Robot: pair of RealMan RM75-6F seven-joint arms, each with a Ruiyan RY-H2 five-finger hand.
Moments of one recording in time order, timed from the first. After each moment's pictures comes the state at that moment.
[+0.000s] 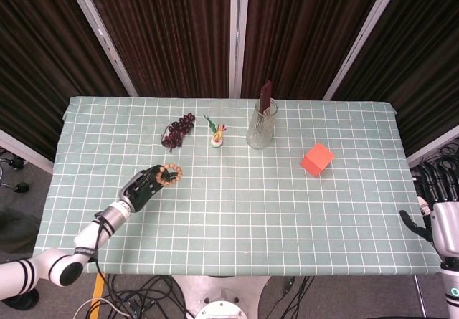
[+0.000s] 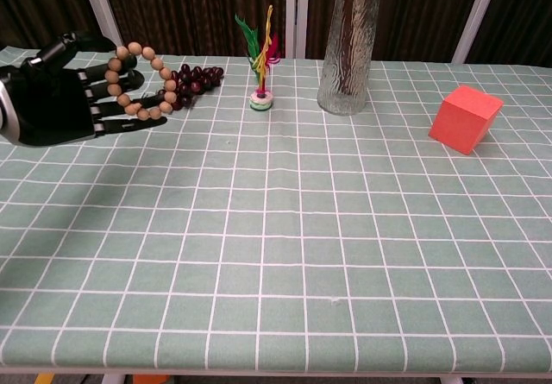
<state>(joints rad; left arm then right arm) -0.70 -1.34 -0.10 -1.58 1.21 0.76 -1.76 0.08 -1.08 0.13 -1.58 -1.54 1.59 0.04</state>
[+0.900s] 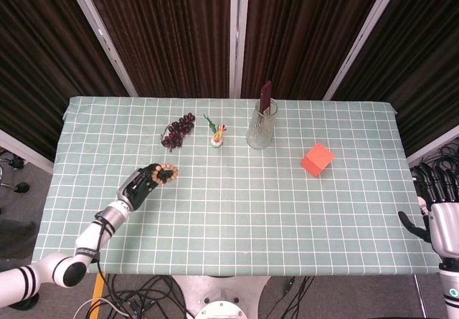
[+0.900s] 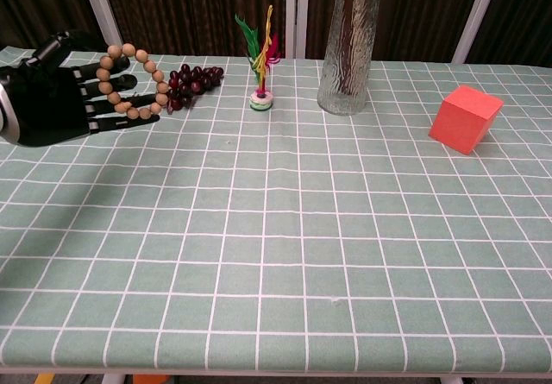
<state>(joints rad) -0.60 -1.39 -0.23 -1.57 1.20 0.72 -1.53 0.08 -1.08 0.12 -1.59 -1.54 1.58 0.03</state>
